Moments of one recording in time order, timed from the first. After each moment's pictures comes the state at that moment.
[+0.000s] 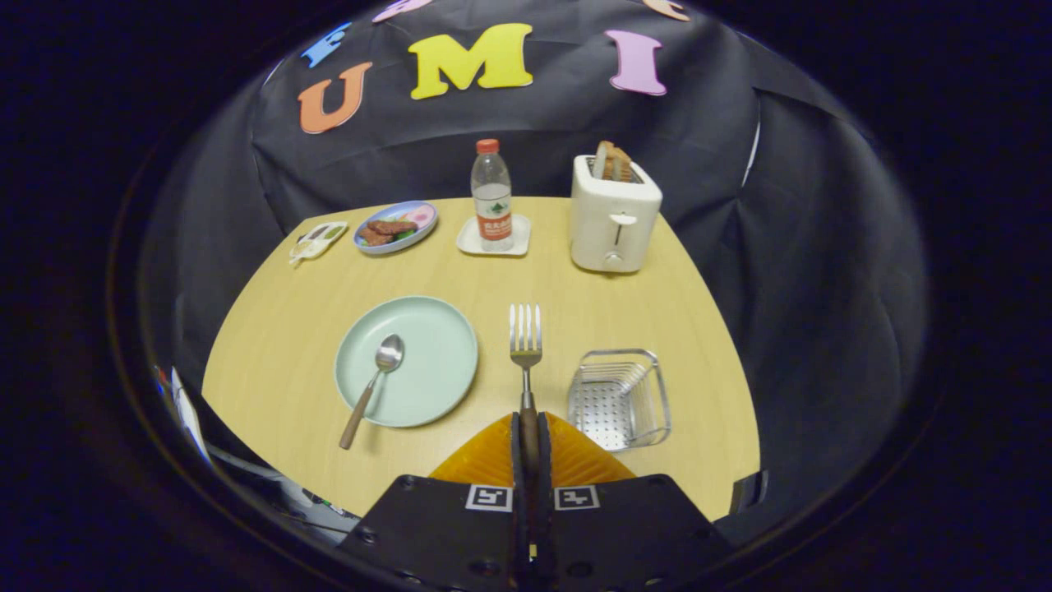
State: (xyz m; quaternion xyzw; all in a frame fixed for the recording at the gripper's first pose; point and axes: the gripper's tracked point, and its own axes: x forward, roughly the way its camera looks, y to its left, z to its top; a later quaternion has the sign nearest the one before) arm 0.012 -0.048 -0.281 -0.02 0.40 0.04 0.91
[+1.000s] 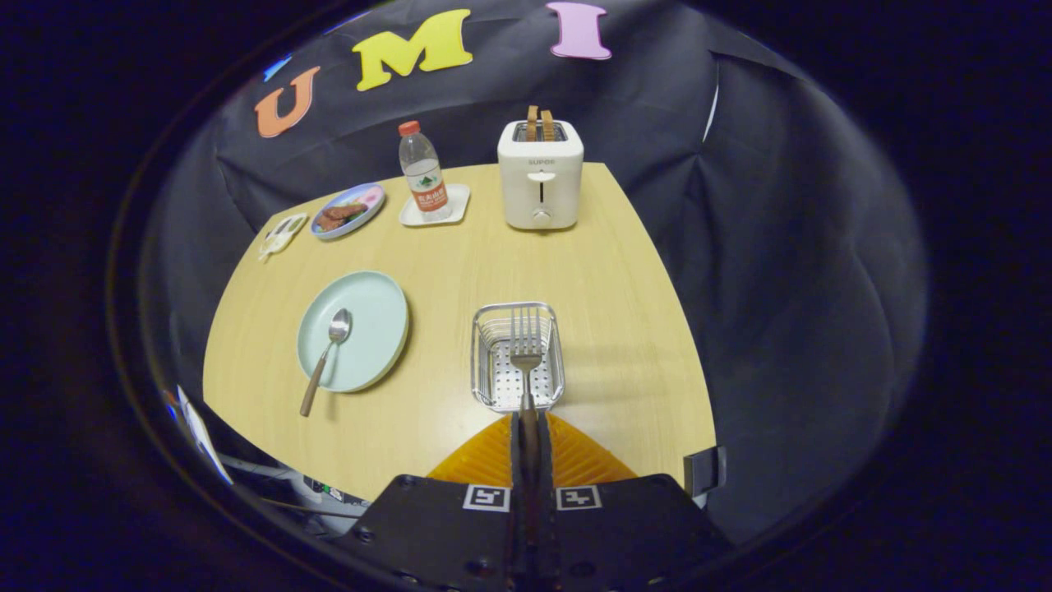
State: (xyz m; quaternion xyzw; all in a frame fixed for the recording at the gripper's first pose) arm -0.009 -0.112 -0.289 0.00 0.47 0.01 0.88
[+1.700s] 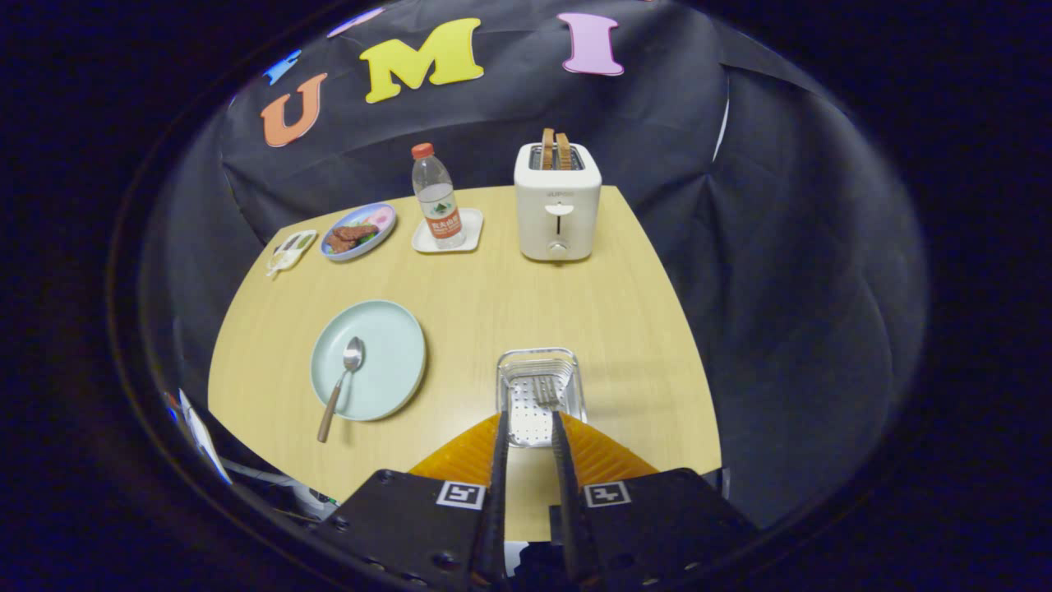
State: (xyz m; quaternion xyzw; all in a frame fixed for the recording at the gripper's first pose) arm 0.021 -0.080 -0.264 0.01 0.43 0.04 0.90
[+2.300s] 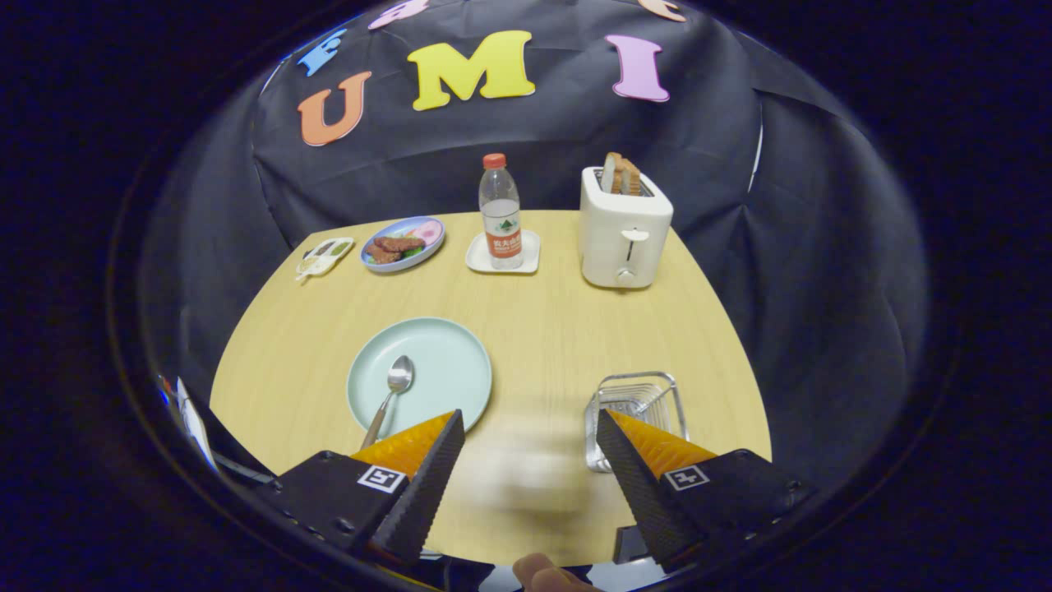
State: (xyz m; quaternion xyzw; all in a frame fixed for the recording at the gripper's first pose) arm 0.031 0.009 -0.286 0.00 0.39 0.07 0.92
